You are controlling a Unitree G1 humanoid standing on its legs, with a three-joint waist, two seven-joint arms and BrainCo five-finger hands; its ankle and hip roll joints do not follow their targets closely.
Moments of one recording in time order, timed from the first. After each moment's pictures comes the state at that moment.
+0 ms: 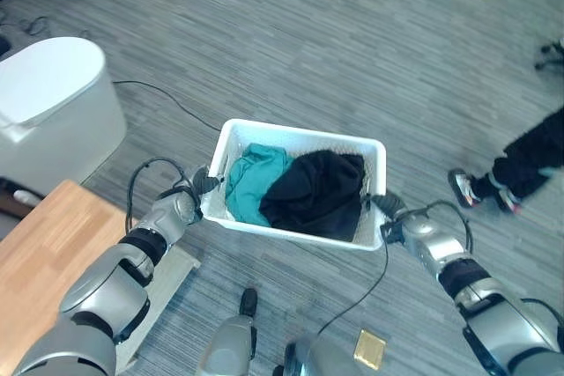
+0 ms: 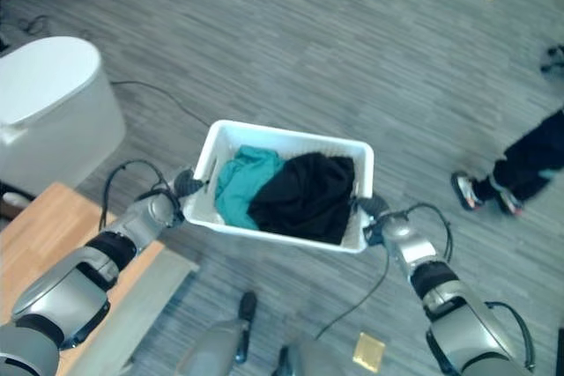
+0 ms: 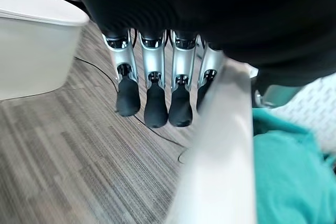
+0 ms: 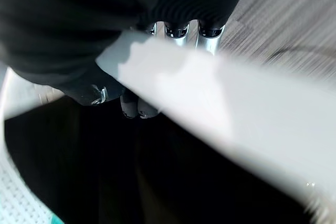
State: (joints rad) left arm -0.81 0.54 -0.76 0.95 0.13 0.09 0.14; right arm -0.56 -0.52 0.42 0.74 0.45 0.15 -0.01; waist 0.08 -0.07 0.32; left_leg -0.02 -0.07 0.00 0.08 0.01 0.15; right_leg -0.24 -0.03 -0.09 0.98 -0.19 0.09
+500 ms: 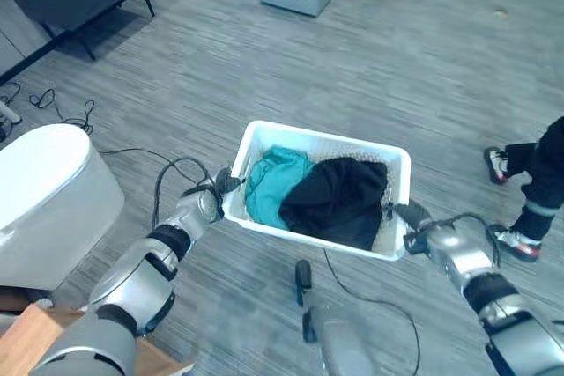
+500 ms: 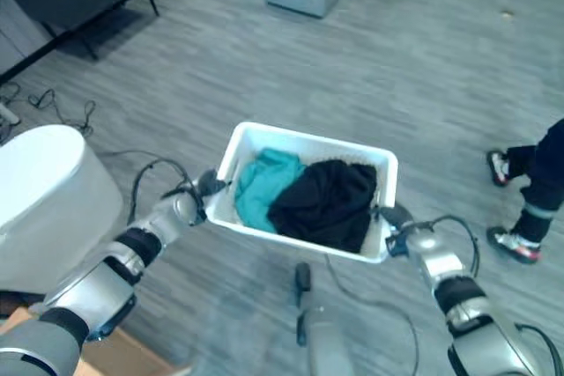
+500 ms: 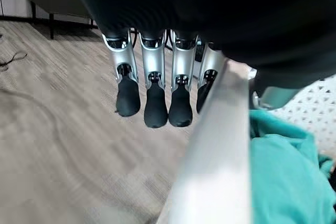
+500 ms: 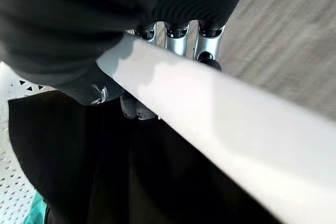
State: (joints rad) left arm -0.86 0.43 -0.71 0.99 0.20 0.07 0.13; right arm -0.48 -0.63 0.40 0.68 0.44 0.17 0.03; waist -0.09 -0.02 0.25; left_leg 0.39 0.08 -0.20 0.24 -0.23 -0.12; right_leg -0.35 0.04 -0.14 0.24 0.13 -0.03
